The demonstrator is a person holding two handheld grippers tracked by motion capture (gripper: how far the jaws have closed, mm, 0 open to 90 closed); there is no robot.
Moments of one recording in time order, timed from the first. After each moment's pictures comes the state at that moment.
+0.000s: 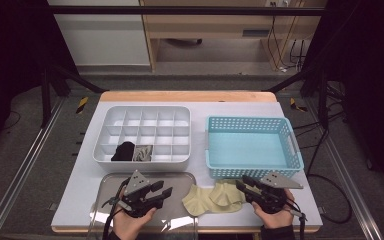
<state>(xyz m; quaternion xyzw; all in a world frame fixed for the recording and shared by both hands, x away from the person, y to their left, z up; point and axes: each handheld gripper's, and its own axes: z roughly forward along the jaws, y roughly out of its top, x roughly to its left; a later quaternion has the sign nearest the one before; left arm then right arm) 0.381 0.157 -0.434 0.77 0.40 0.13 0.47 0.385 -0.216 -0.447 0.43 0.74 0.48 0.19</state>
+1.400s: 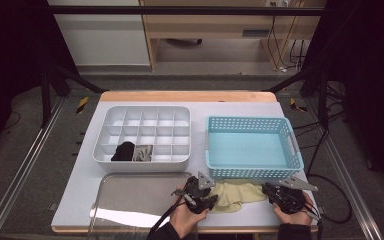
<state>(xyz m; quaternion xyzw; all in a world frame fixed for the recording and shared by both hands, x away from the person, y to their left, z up) 0.408 0.017 -0.474 0.86 0.35 0.09 0.36 0.391 -0.275 -0.489 0.51 0.74 0.38 0.22</state>
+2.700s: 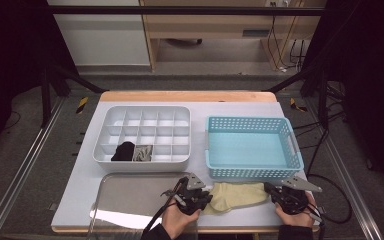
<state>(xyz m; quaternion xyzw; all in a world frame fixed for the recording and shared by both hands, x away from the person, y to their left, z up) 0.405 0.043 -0.469 0.85 0.34 0.06 0.40 0.384 -0.274 -0.471 0.51 0.73 0.39 0.22</state>
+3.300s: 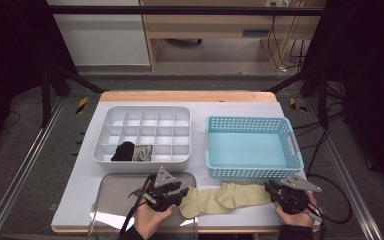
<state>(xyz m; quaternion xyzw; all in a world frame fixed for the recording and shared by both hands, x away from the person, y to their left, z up) 0.401 0.108 -0.444 0.82 0.38 0.11 0.42 0.385 -0.273 -0.470 0.51 0.73 0.38 0.25</state>
